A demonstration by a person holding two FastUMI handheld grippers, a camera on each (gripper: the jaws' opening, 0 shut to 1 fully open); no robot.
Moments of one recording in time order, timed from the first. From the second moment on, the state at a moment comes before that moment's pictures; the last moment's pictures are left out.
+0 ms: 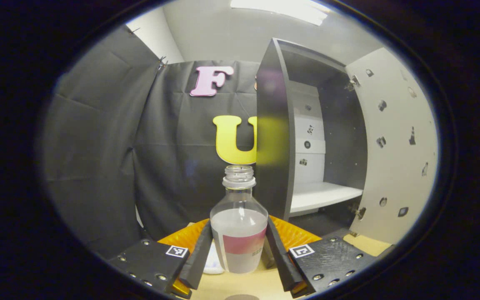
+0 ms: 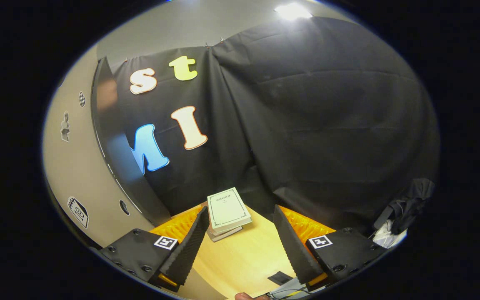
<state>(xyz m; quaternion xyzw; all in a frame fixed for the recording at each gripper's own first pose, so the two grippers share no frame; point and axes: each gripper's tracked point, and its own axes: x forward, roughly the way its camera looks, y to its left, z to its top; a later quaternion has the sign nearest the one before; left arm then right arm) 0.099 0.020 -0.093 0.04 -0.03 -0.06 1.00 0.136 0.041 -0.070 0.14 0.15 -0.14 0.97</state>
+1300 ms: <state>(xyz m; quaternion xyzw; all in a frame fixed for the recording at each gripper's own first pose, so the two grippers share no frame) 0.061 0.004 -0.348 0.05 0.08 -0.04 0.99 0.076 0.024 -0.099 0.06 0.19 -0.21 0.96</state>
